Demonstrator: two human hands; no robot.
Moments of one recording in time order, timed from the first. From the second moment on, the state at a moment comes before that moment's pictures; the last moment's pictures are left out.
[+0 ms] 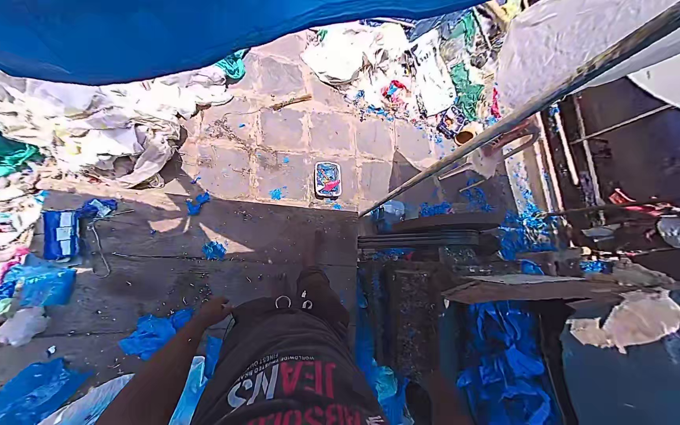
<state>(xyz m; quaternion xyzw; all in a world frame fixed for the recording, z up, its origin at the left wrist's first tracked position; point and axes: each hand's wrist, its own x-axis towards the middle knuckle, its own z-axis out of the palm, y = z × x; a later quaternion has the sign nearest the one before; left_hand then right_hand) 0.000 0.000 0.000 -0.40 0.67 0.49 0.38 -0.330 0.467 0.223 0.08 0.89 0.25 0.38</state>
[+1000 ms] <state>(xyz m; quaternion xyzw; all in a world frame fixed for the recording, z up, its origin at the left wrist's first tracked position) -0.250 0.105 0.052 -0.15 0.81 0.36 0.45 -0.311 0.502 0.171 0.32 0.92 -0.06 0.21</state>
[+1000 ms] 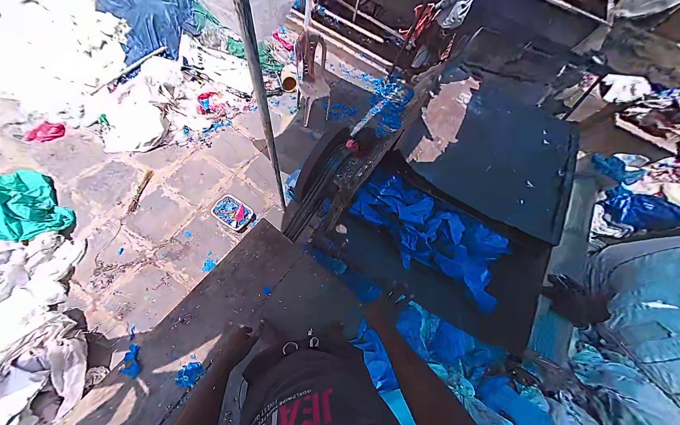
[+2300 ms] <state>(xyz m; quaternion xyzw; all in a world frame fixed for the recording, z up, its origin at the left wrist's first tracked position) -0.631 0.472 0.291 0.04 0.95 0.26 0.16 -0.310 0.827 0.290 0.54 0.81 -0.23 0.02</state>
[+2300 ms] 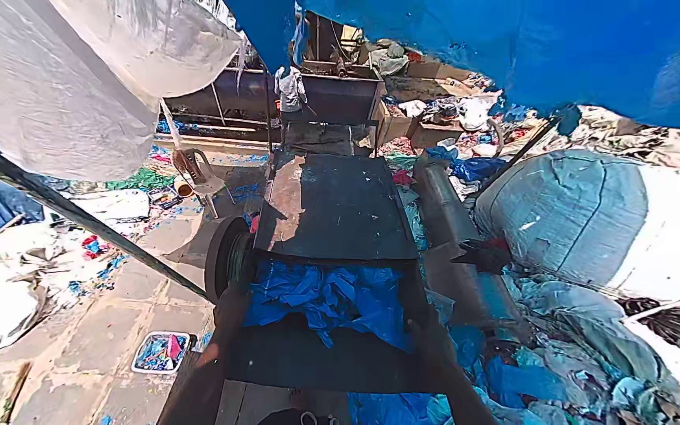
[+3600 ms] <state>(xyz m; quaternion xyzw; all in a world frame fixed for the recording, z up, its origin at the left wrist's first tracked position) -0.640 0.474 0.262 0.06 0.97 0.23 0.10 -0.328 0.800 0.344 0.59 0.77 -0.23 0.04</state>
